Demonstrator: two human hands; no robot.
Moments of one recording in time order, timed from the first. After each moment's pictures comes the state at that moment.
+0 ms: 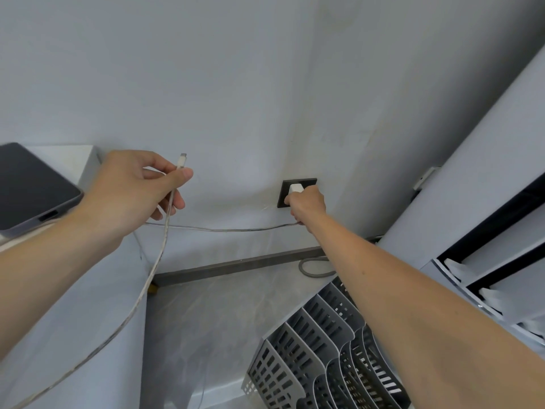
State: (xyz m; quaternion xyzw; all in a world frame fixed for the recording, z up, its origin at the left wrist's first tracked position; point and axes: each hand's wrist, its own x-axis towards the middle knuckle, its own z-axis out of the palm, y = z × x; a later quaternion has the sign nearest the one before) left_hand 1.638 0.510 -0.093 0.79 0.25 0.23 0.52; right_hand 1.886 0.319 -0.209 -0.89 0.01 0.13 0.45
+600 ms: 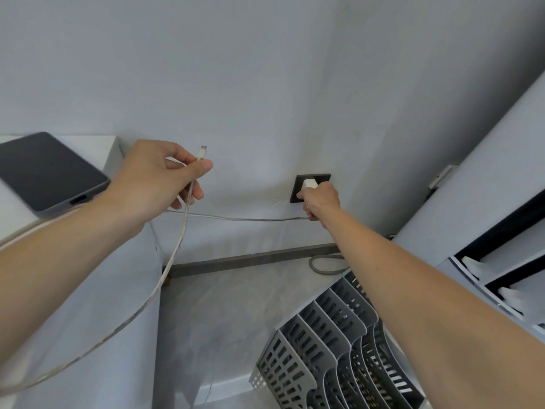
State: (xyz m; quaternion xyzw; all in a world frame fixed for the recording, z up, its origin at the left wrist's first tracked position) left_hand 1.637 0.508 -0.092 0.78 0.24 0.22 0.53; right_hand 1.881 0.314 -0.201 -0.88 0.00 0.15 0.44
